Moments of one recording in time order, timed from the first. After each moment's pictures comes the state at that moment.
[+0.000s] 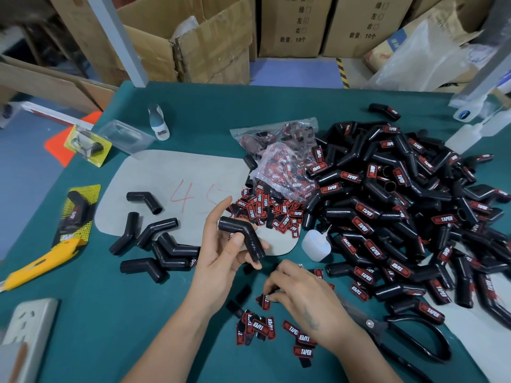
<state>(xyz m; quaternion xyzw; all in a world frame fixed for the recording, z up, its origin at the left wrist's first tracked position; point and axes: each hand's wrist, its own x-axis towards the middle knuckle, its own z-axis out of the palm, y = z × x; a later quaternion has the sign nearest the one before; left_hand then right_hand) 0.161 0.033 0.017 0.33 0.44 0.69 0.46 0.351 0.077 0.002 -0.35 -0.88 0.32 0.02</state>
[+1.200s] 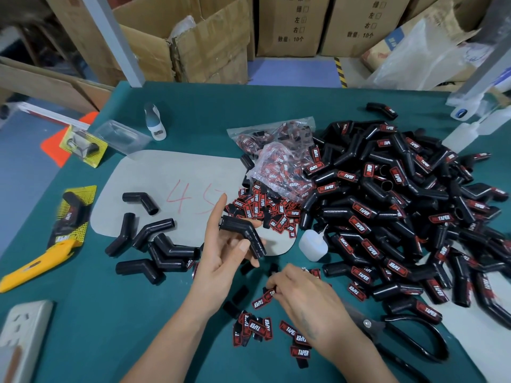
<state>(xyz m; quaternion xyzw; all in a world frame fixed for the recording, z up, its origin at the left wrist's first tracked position) 0.161 0.031 0.009 0.42 0.52 0.64 0.39 0.355 0.070 0.001 -0.35 -0.91 0.24 0.00</state>
